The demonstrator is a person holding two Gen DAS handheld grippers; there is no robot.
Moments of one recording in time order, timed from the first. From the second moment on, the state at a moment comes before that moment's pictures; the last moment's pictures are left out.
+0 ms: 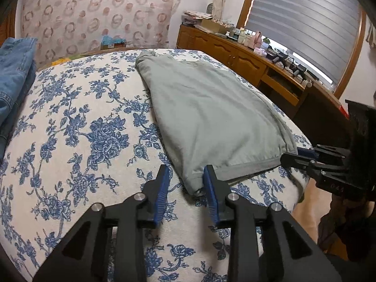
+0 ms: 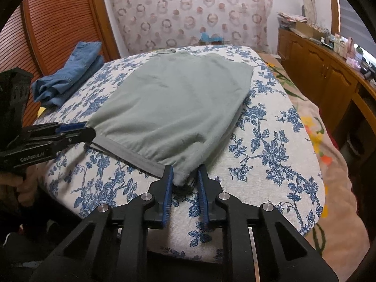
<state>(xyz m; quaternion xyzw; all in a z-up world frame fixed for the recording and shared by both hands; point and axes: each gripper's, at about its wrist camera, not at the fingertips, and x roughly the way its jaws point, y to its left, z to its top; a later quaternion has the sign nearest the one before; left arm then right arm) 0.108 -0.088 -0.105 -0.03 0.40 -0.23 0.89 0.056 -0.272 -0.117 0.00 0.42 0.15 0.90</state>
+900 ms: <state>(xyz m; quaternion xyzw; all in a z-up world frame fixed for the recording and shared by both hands) 0.092 -0.099 -0.062 -0.03 0.33 -0.25 0.91 0.057 -0.288 -0.095 0.05 0.38 0.18 0.91</state>
